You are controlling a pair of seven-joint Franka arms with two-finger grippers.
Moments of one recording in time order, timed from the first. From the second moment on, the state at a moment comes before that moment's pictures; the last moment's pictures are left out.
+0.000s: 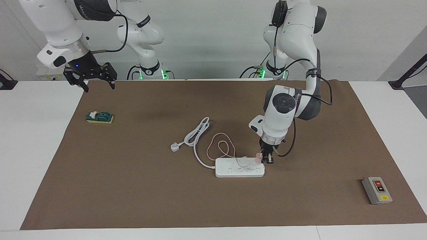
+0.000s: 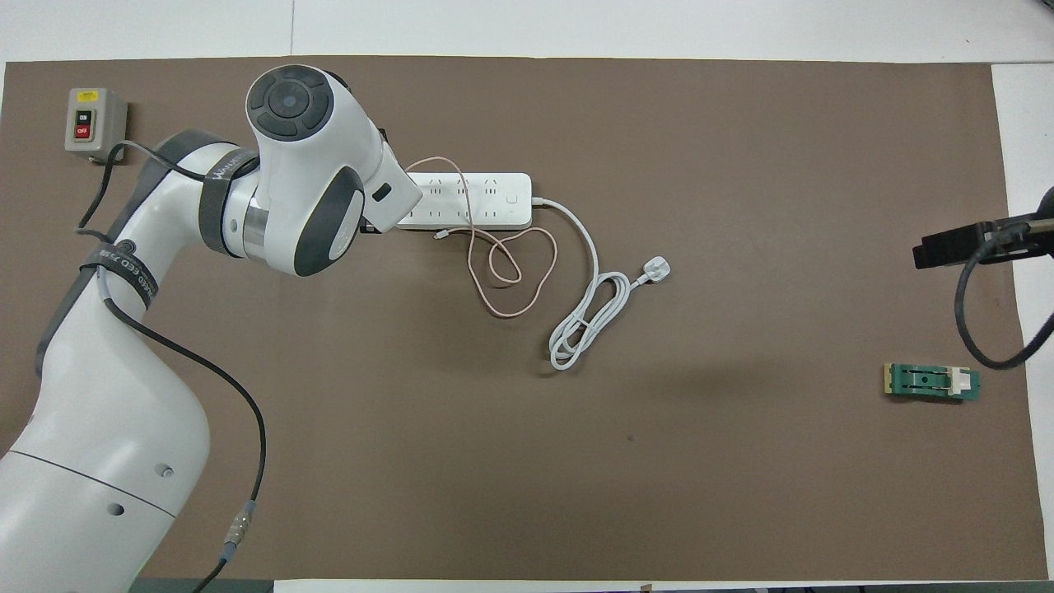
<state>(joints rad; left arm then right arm) -0.37 0.53 -0.04 -1.52 0.06 2.13 1.24 -0.05 -0.09 -0.03 -1.71 0.01 1.56 -0.21</state>
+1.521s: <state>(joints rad) -0.39 0.51 -0.04 -1.58 0.06 2.16 1.24 -0.11 -0.09 0.04 -1.72 -0.04 1.59 -0.13</state>
